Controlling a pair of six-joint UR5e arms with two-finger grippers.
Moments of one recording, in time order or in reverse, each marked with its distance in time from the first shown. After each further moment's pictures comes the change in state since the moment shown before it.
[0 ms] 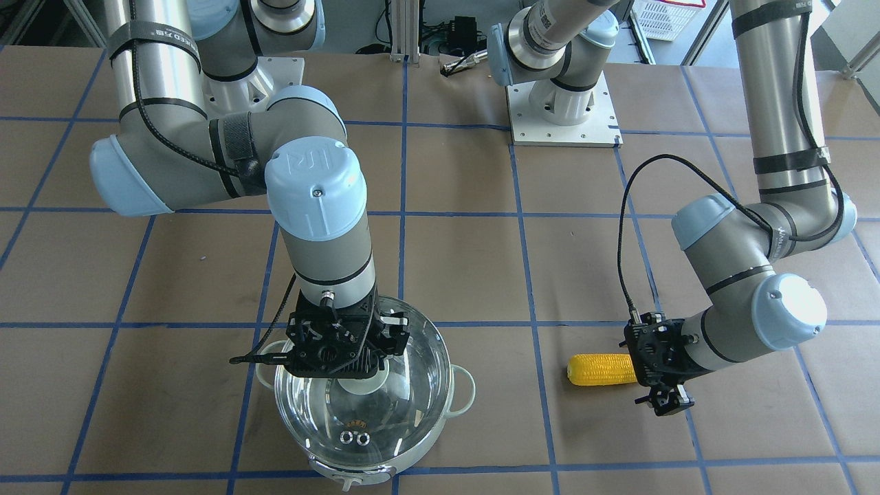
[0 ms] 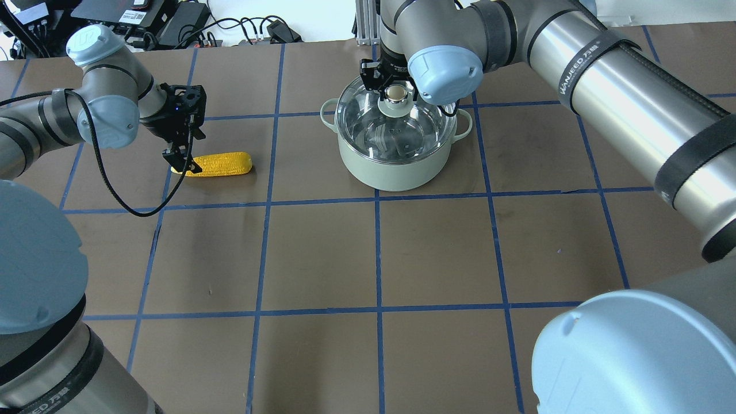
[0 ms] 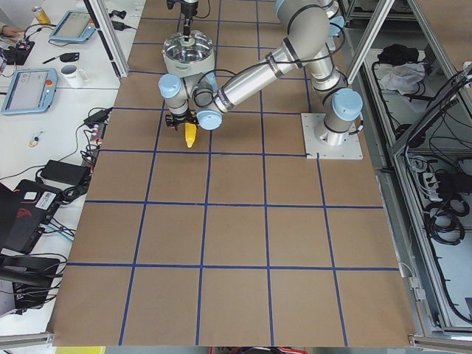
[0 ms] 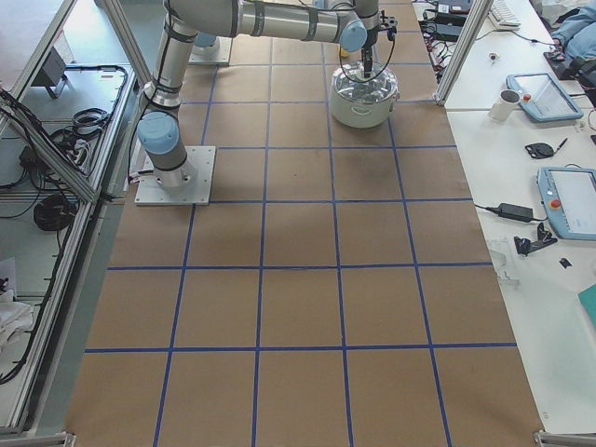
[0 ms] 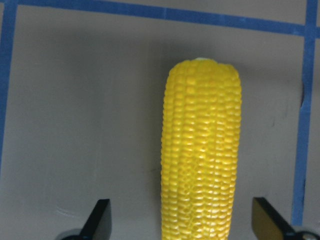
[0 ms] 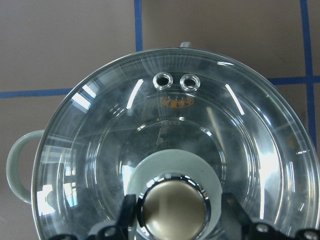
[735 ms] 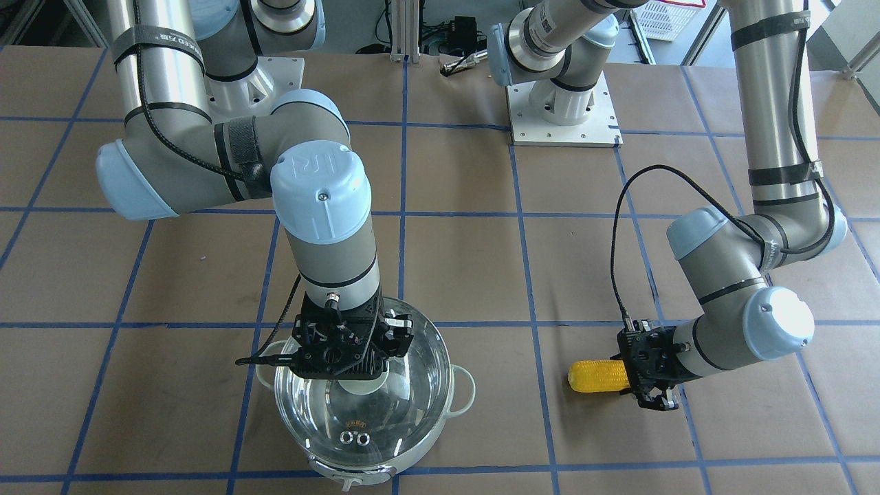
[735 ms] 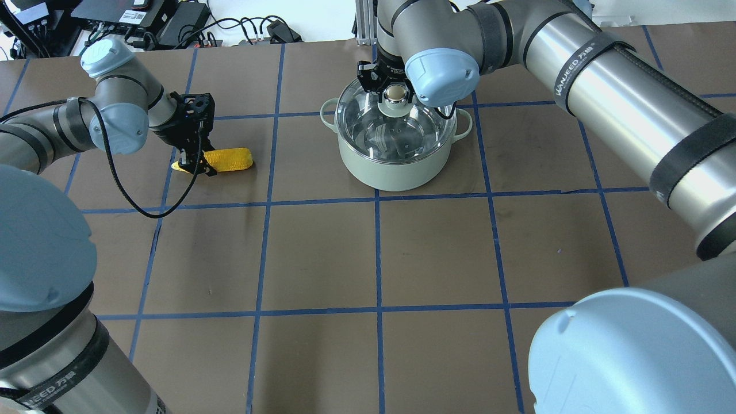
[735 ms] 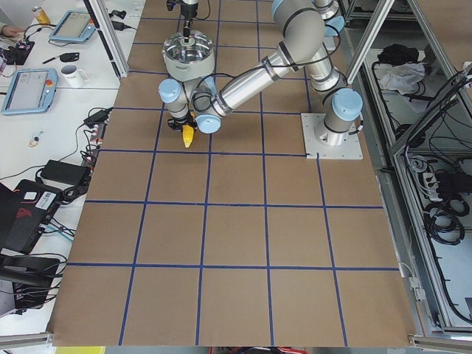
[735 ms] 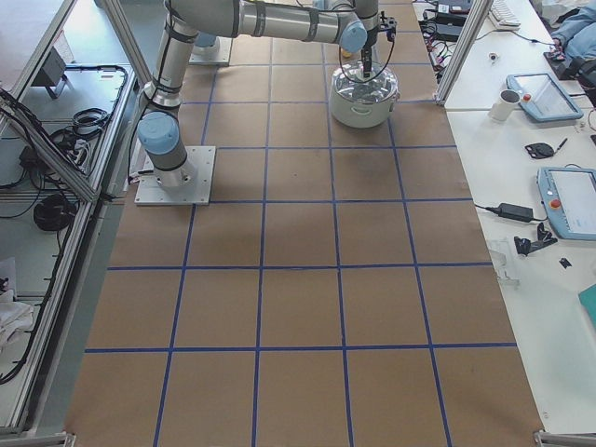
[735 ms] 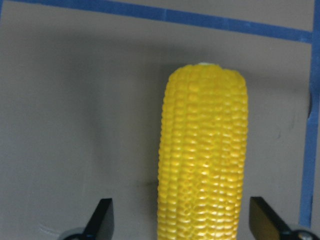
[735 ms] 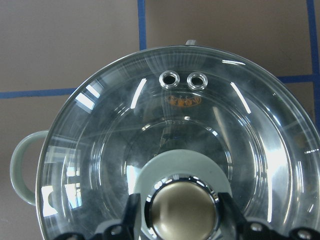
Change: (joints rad) left arm 0.000 -0.032 0.000 0.000 -0.016 -0.024; right arm 0.005 0.007 0.000 -0.008 0.006 0.011
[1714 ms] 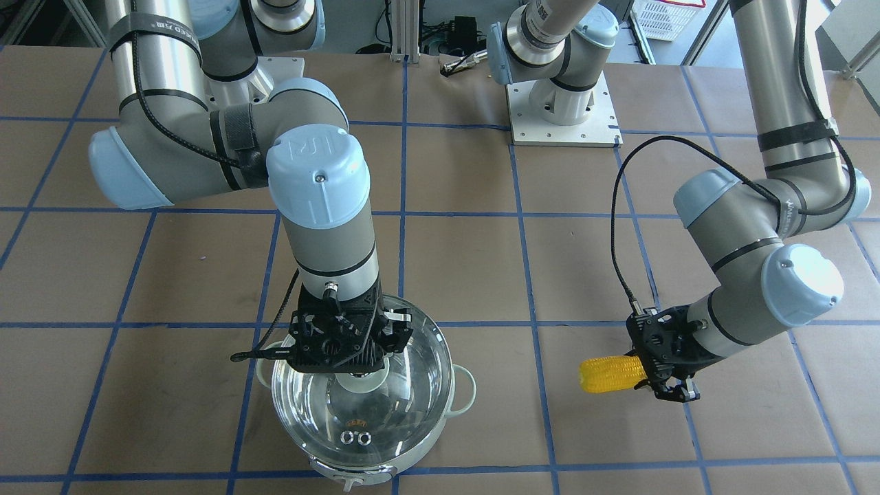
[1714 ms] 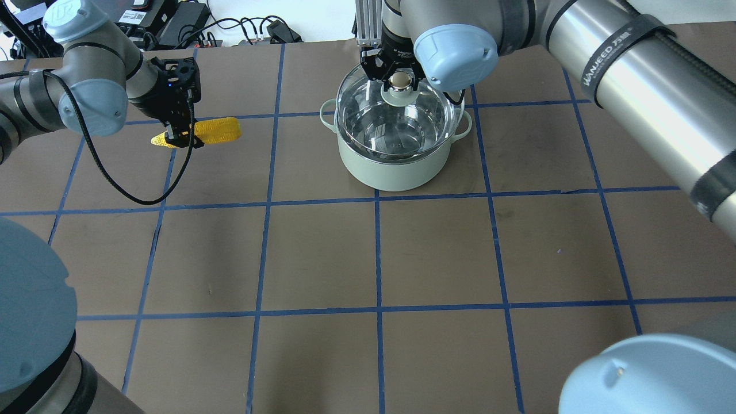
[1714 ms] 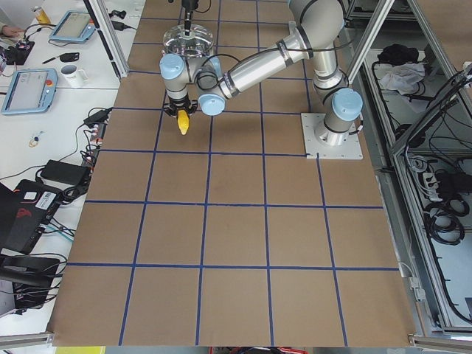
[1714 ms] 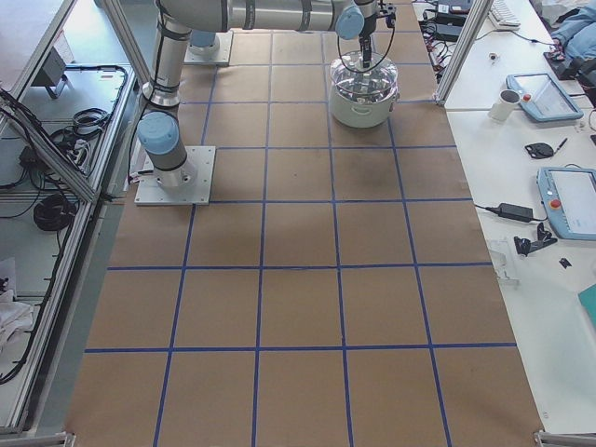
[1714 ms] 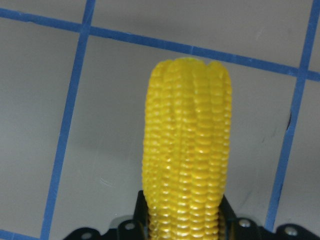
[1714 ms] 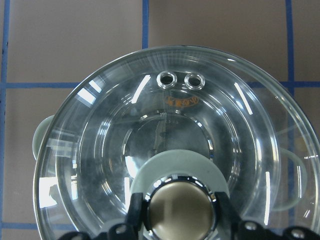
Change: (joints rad) left arm -0.024 0.142 0.008 -0.010 0.032 -0.123; right arm -0.004 -0.074 -0.015 0.075 -0.005 -0.055
